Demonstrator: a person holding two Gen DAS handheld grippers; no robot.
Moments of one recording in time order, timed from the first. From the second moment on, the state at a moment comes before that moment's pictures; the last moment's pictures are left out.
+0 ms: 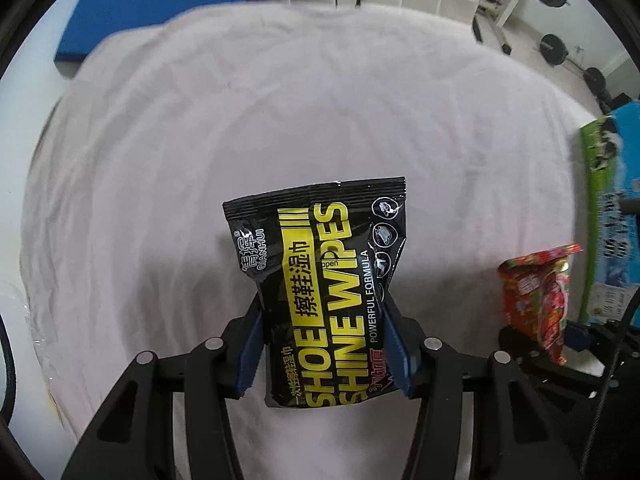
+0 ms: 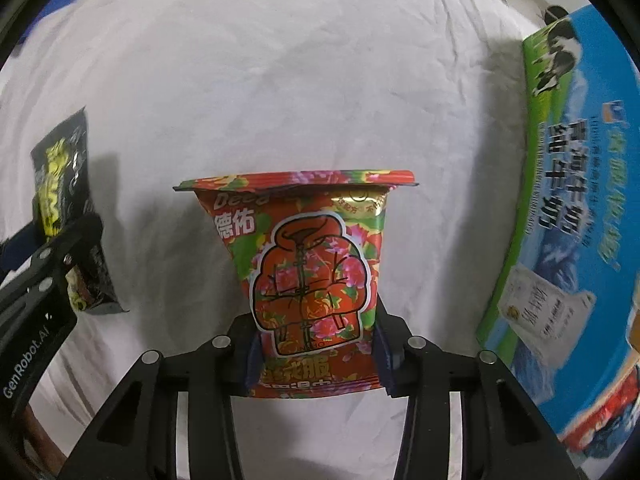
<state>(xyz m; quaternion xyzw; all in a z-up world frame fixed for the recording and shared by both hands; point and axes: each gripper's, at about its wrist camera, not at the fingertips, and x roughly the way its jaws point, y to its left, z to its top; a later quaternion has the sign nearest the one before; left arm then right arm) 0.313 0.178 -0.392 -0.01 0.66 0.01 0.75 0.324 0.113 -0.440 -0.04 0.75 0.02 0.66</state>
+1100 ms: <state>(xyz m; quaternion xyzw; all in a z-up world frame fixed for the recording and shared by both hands) 0.240 0.010 -0.192 -0.07 0.57 -0.17 0.80 0.195 -0.101 -0.224 0.10 0.62 0.05 0.78</state>
